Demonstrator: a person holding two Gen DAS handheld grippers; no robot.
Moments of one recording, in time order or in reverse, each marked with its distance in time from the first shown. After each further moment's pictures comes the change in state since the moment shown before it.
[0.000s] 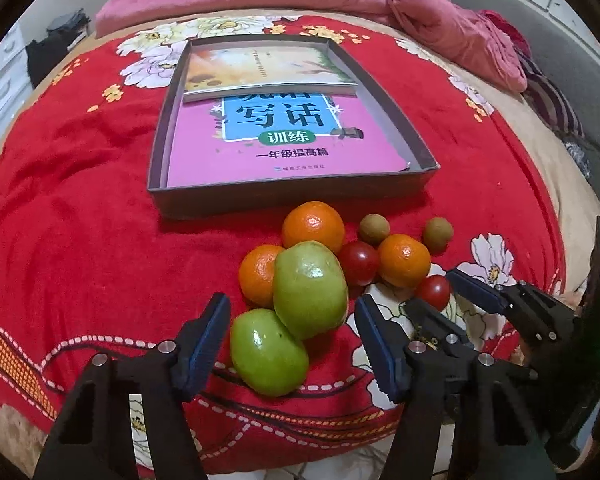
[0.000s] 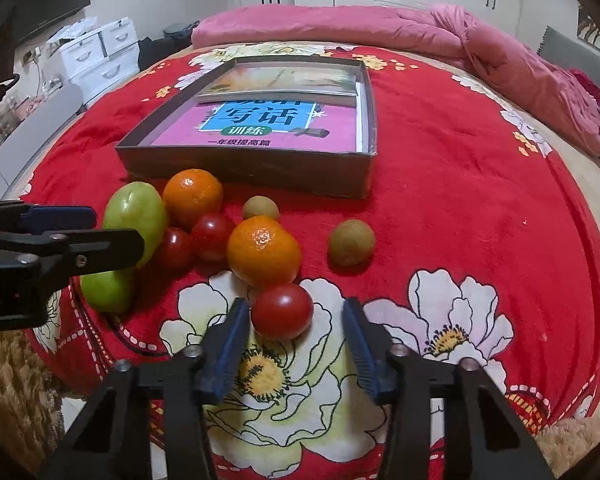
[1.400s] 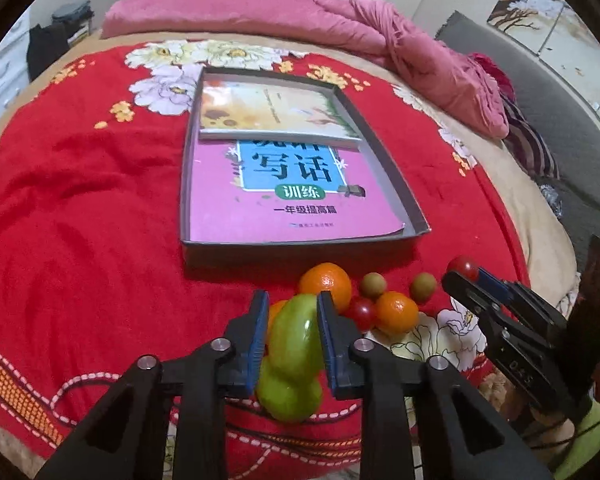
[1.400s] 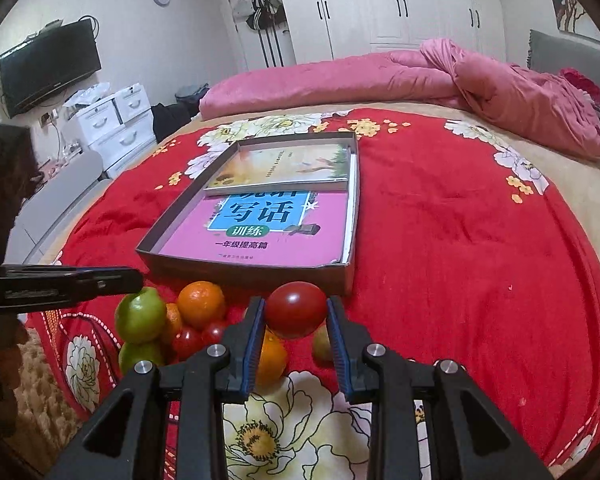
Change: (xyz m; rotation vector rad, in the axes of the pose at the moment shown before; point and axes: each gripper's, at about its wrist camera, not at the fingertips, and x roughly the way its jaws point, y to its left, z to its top) left arm -0.024 0.041 0.020 -0.071 -0.104 -0.135; right arm -0.033 -0.033 0.037 0.085 -0.214 0.105
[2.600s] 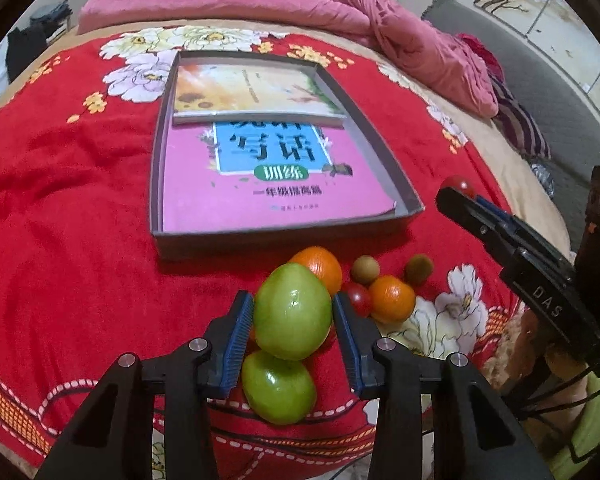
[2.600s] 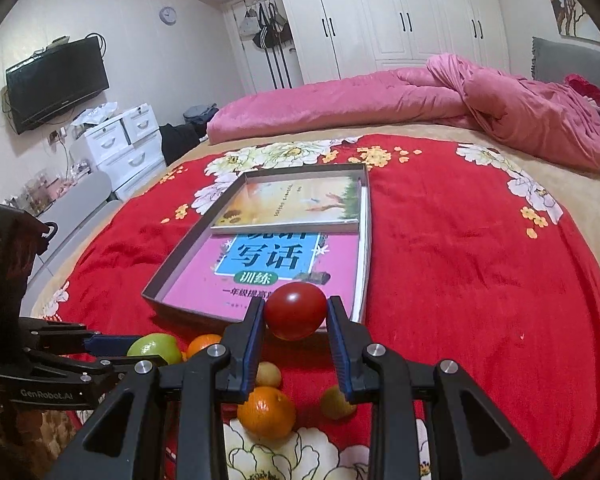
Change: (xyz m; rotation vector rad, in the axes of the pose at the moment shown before) left arm 0.019 -0.007 0.002 0.041 0.061 -0.043; right arm 0.007 0.000 0.032 0.005 -0.078 0.045
